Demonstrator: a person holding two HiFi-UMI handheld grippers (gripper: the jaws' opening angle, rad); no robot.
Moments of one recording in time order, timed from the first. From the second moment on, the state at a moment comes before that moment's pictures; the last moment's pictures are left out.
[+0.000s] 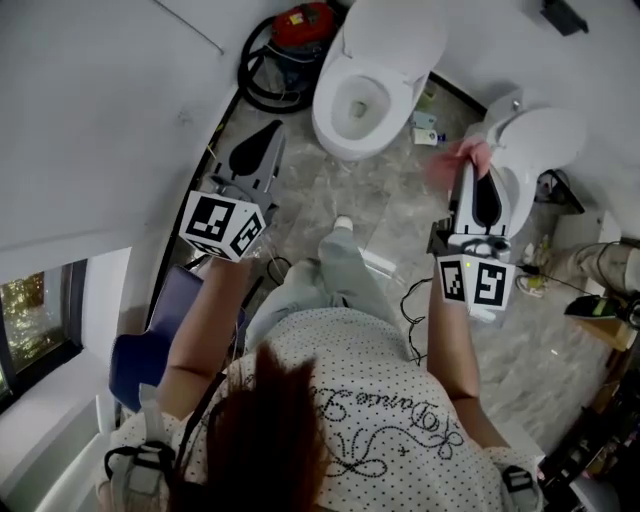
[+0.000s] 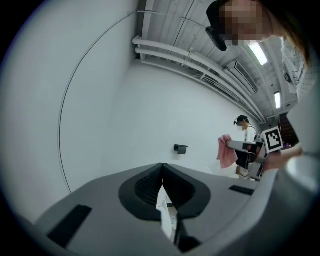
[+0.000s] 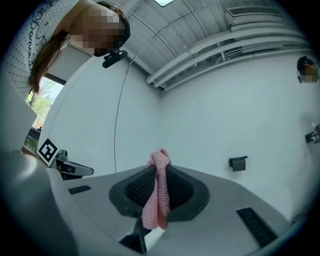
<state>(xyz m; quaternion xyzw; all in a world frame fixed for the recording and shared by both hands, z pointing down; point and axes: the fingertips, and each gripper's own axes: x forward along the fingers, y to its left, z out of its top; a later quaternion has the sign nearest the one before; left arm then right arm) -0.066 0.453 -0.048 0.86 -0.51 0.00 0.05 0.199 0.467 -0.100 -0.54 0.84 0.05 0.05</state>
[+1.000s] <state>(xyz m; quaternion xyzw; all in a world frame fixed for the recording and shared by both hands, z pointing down) -0.049 0.249 -0.050 0.83 -0.55 0.00 0.03 0.241 0.251 -0.090 -0.54 0.84 0.03 0.07</state>
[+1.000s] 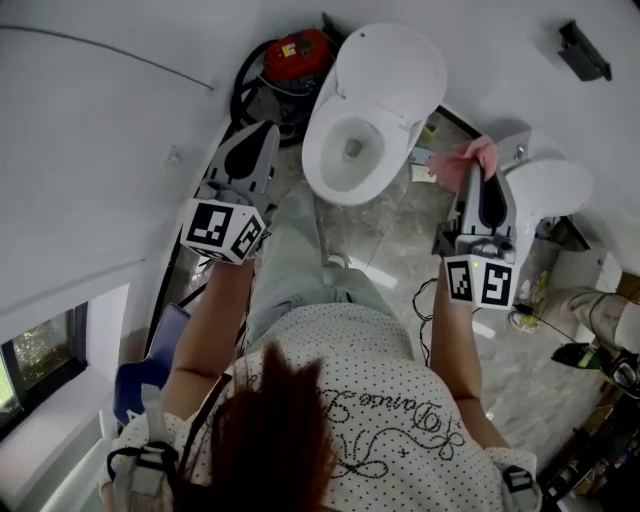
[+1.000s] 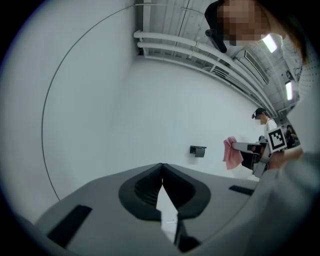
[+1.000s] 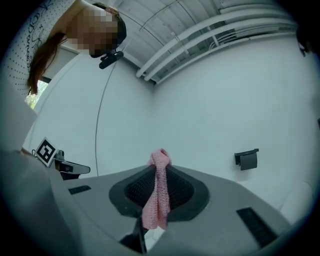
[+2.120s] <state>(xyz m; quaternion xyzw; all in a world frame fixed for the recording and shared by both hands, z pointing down) -0.090 -0.069 0.108 0.89 -0.42 0.07 0.14 0.143 0.016 0.083 -0.60 0.79 -0.10 -0.06</state>
